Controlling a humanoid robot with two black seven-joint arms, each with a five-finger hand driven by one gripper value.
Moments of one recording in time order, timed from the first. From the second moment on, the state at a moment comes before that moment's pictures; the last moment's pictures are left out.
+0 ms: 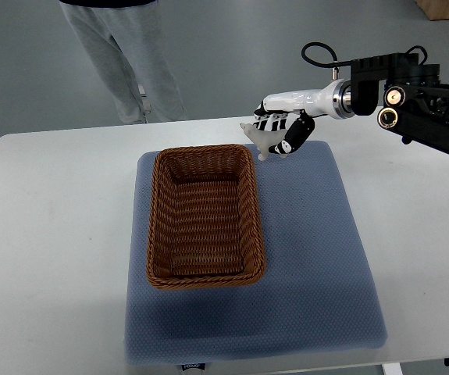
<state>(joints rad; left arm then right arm) 0.00 0.00 -0.16 -0.15 0.04 -0.01 0.05 1.29 -0.43 0.12 1.08 -1.18 0.36 0.01</state>
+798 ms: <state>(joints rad) 0.00 0.00 -0.16 -0.15 0.04 -0.01 0.05 1.25 -0.18 0.10 1.02 -1.25 0.35 0.00</state>
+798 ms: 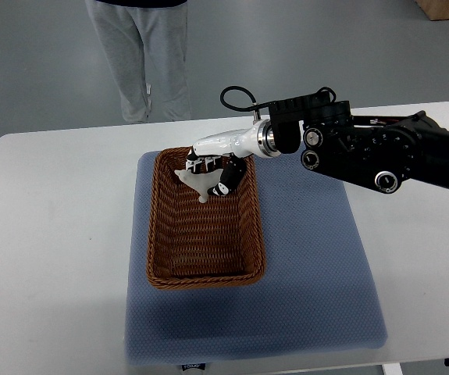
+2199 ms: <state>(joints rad) 0.00 0.00 -0.16 -0.15 0.04 -0.01 0.05 1.18 -0.12 0.11 0.94 -1.31 0.34 0.01</state>
